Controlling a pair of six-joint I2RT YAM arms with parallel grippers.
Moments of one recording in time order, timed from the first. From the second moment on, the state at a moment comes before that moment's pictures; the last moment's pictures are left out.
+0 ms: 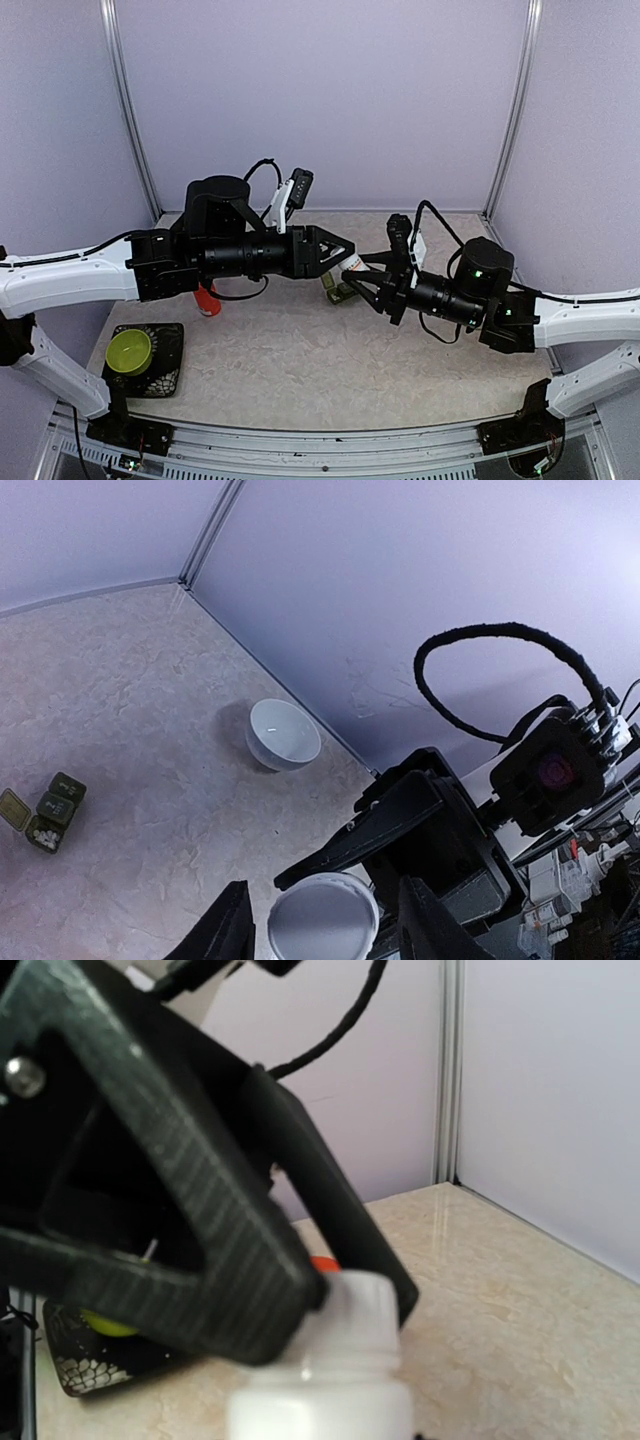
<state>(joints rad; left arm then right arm) -1.08 1.41 1.21 -0.02 0.09 -0.57 1.06 1.17 0.68 0.53 -0.07 0.02</state>
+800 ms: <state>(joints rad) -1.07 1.35 1.10 0.19 0.27 -0.43 1.03 1.11 0.67 0.55 -0.27 0.24</state>
